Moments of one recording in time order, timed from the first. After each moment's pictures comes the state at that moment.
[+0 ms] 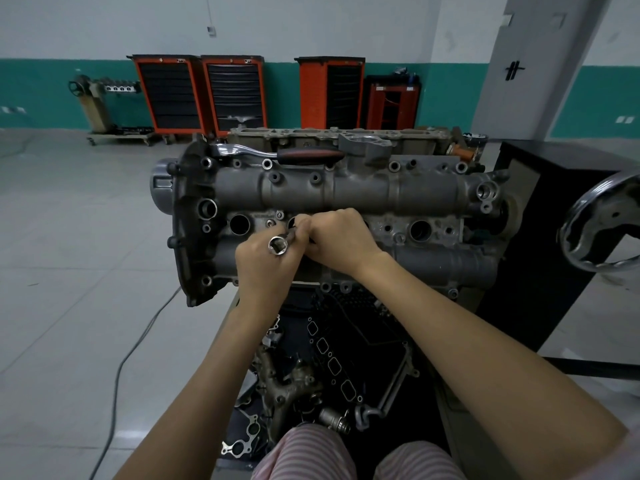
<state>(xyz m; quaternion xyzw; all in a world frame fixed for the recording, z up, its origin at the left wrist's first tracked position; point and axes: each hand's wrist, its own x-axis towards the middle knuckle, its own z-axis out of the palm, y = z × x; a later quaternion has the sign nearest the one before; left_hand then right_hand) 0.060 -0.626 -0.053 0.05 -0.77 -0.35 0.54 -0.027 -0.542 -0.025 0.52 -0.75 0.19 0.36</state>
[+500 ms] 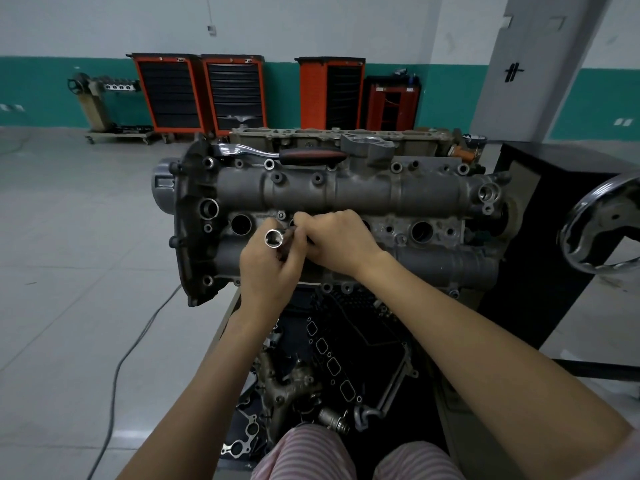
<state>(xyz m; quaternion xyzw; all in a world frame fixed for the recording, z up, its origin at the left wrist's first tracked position) 0.060 -0.631 -0.061 0.03 -0.78 -0.31 0.54 -0.027 -0.543 -0.024 0.55 -0.74 0.19 0.34</state>
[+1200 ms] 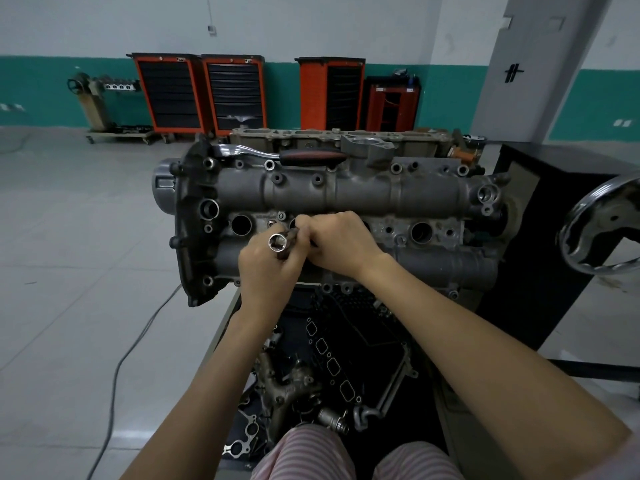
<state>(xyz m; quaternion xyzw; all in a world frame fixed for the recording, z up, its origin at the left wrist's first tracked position) 0.062 -0.628 -0.057 0.04 -0.79 -0.30 0.54 -0.028 -0.541 -0.025 0.55 -0.74 0.20 0.34</state>
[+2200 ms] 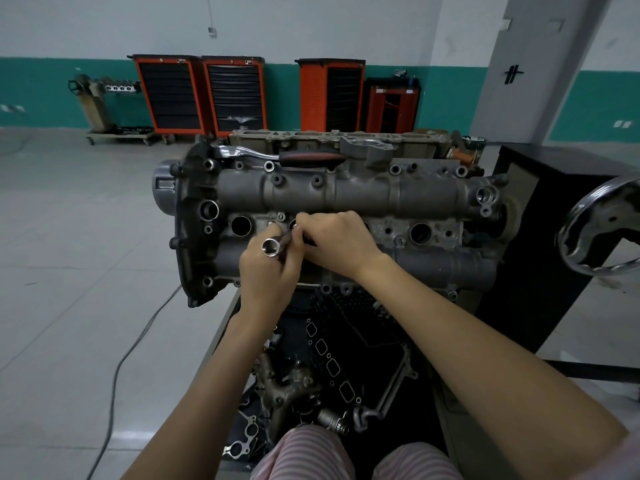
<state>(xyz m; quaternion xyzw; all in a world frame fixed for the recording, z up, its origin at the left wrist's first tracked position) 0.061 -0.631 -0.063 0.03 -0.79 -0.30 0.54 -0.027 -0.542 -0.025 0.54 -0.74 0.21 0.35</state>
